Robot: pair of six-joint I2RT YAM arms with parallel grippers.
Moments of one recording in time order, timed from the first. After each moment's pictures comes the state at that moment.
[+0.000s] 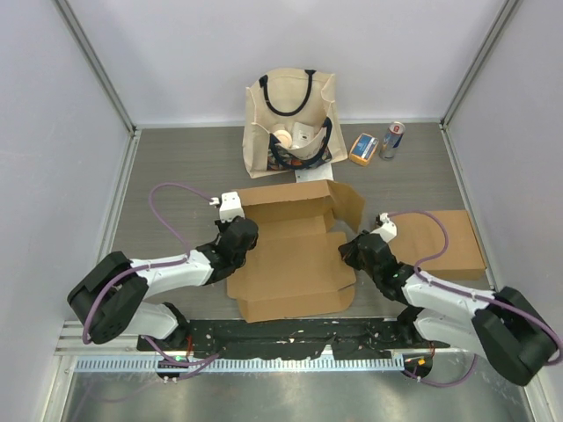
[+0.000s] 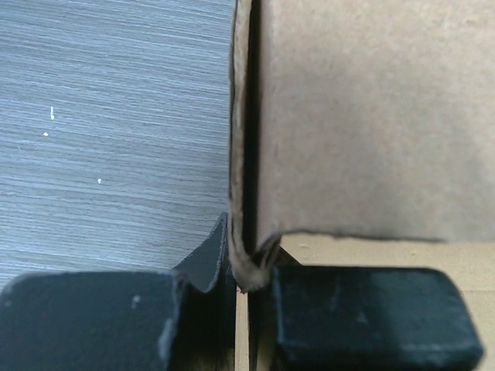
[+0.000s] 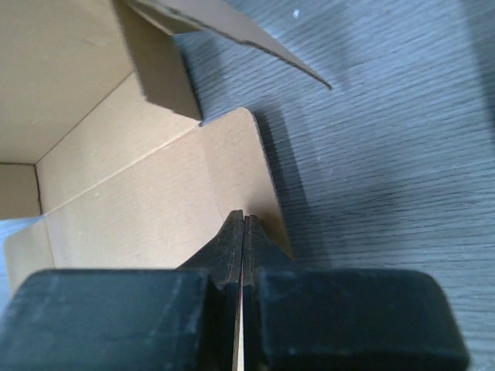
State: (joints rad) left arm -0.80 1.35 0.51 0.26 -0.81 -0.55; right arm 0.64 0.99 0.22 0.17 0.28 0.96
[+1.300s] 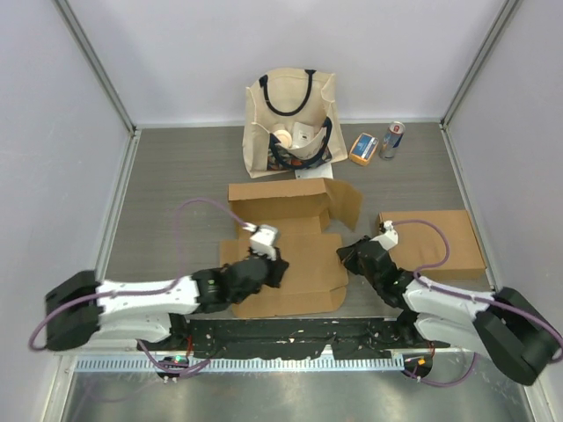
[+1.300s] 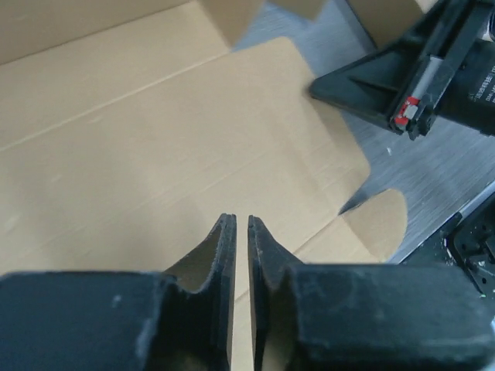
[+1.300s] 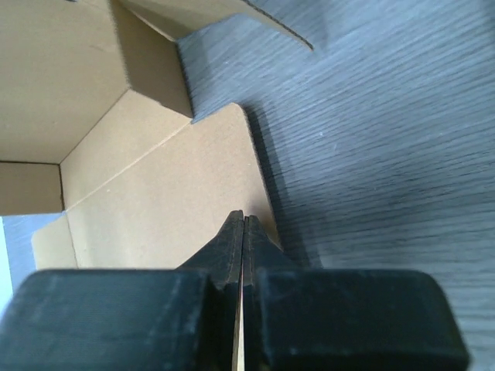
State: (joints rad) left arm -1.18 1.01 0.43 0.14 -0.47 -0.61; right arm 0.69 1.08 0.13 0.37 0.34 1.13
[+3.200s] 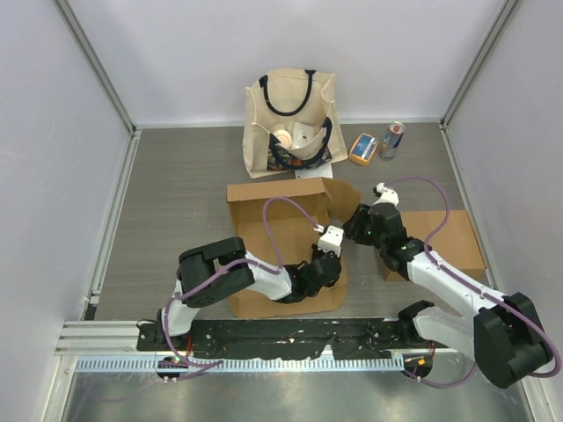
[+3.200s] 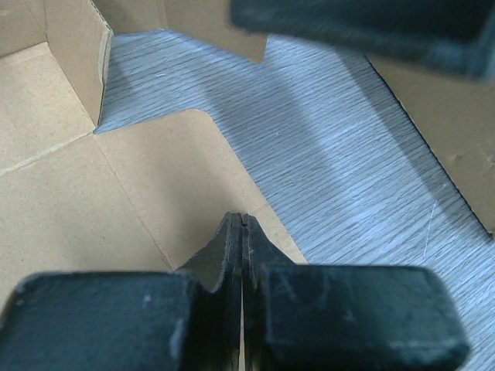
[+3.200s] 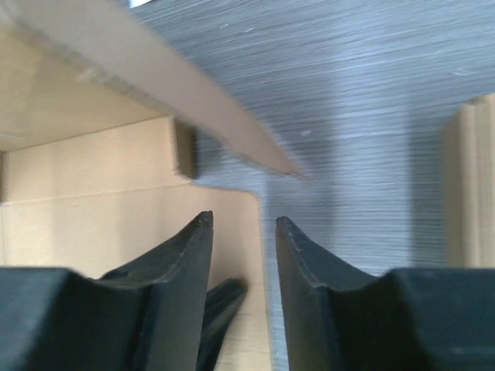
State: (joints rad) left arm -1.27 2.03 0.96 0.60 -0.64 -0.50; right arm 0.44 1.06 0.46 0.01 0.09 0.60
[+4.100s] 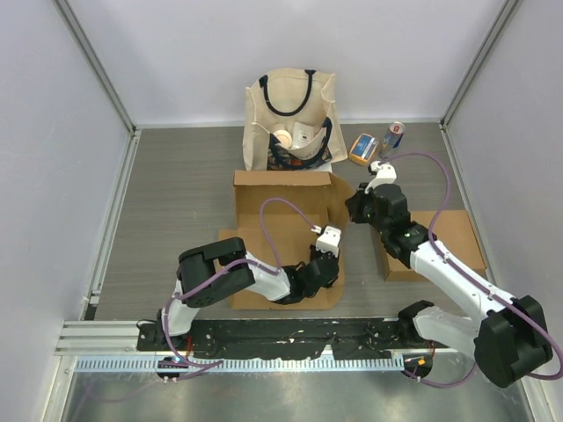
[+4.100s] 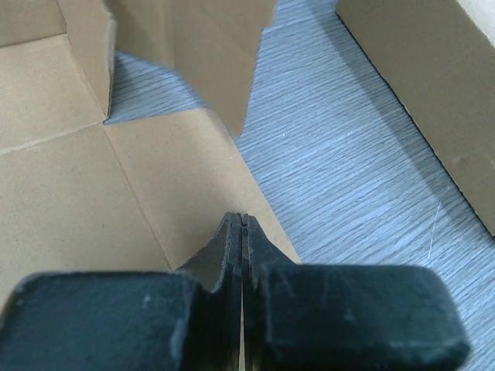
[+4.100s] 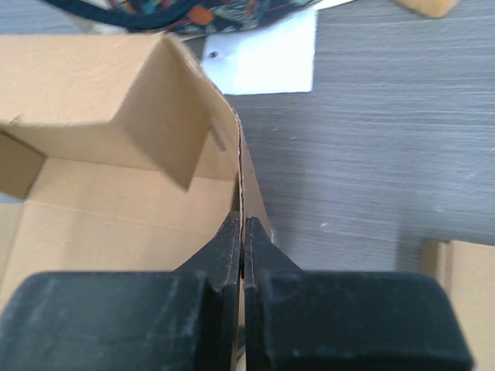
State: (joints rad) left arm -1.27 2.03 0.93 0.65 -0.65 -0.50; right arm 0.41 1.06 0.64 0.01 0.08 0.34
